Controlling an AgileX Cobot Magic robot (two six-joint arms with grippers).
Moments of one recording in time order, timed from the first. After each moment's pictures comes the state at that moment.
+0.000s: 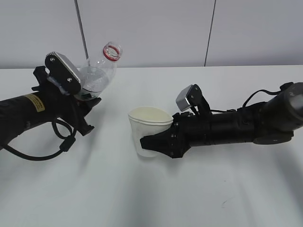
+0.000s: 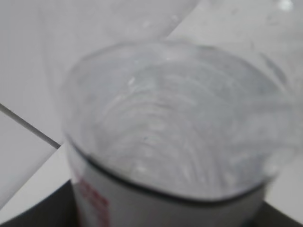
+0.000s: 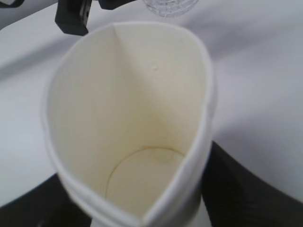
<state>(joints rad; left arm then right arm) -0.30 1.86 -0.73 0.30 -0.73 0.42 0.22 2.15 -1.00 -1.23 -0.98 0.74</state>
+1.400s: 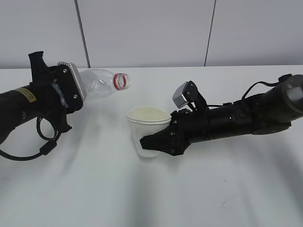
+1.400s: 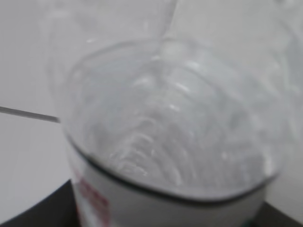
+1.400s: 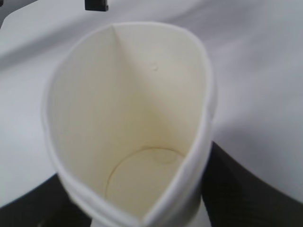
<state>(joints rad) -0.30 1.81 -0.73 0.05 -0.68 1.15 0.22 2.15 -1.07 -1.37 -0.95 0.85</state>
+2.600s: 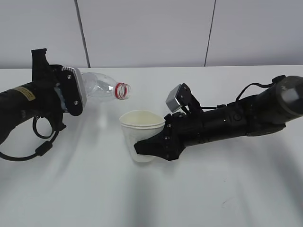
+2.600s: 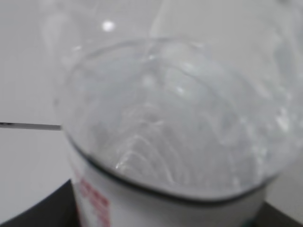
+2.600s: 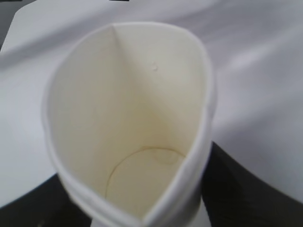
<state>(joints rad) -0.30 1.81 -0.73 0.02 -0.71 1.33 0.26 2.15 -1.07 -1.38 -0.95 0.86</state>
